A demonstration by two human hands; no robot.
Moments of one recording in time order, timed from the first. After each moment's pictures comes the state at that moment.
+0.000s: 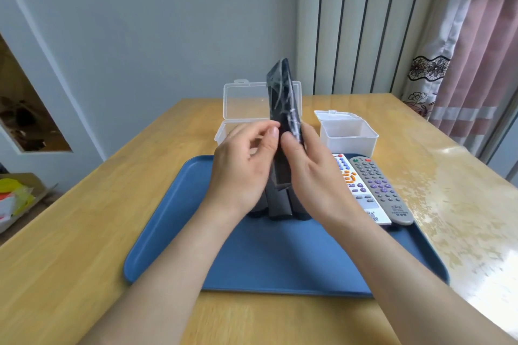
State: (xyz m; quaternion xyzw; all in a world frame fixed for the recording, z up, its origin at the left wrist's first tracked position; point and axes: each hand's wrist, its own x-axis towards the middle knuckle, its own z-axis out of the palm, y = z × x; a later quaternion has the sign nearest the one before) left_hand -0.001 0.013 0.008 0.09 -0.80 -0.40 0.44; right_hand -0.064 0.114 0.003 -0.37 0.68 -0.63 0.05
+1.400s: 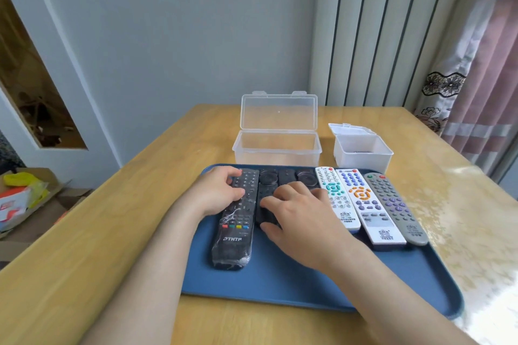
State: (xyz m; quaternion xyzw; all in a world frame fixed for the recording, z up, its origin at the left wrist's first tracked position) left_hand 0.027 -0.075 -0.010 0.33 -0.87 -0.36 0.09; right_hand -0.047 0.099 -0.023 -0.55 0.83 -0.08 -0.09
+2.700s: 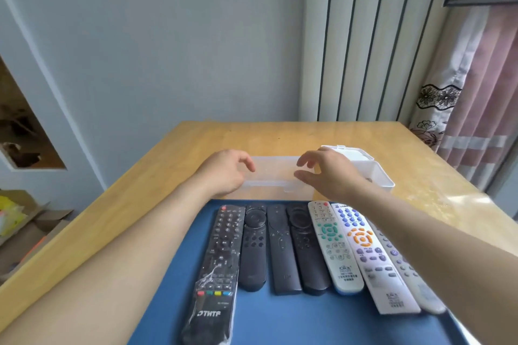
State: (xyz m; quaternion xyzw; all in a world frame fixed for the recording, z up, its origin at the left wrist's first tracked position) left_hand -0.079 -0.123 0.025 0.25 -0.94 -0.19 0.13; right_hand -0.214 0.057 0.014 -0.43 0.86 -0.25 -0.03
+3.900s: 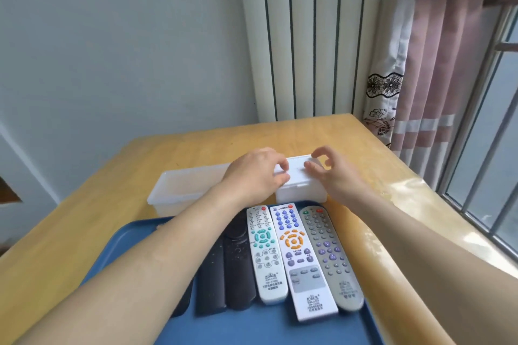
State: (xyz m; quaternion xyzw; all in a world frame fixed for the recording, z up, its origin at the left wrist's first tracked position) left_hand -0.181 0.003 0.027 0.08 -0.98 -0.09 0.13; right_hand -0.285 0.147 -0.014 -0.24 0.84 -0.47 0.04
